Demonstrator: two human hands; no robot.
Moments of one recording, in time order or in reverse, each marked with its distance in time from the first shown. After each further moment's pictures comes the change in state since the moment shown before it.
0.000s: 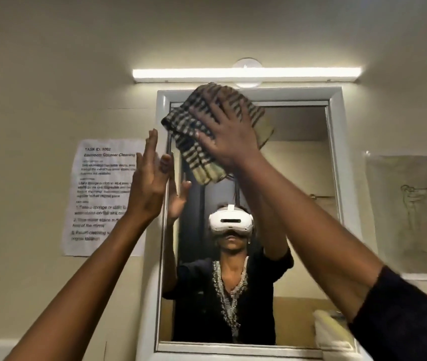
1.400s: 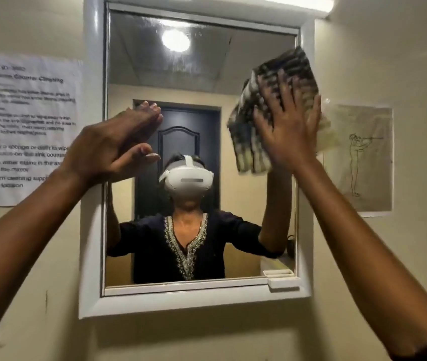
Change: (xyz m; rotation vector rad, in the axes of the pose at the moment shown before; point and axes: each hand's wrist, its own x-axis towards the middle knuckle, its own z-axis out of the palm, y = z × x) left_hand -0.027 -0.028 0.012 0.427 -0.364 0.558; right_hand -0.167 0.093 -0.035 -0.068 -0.069 0.341
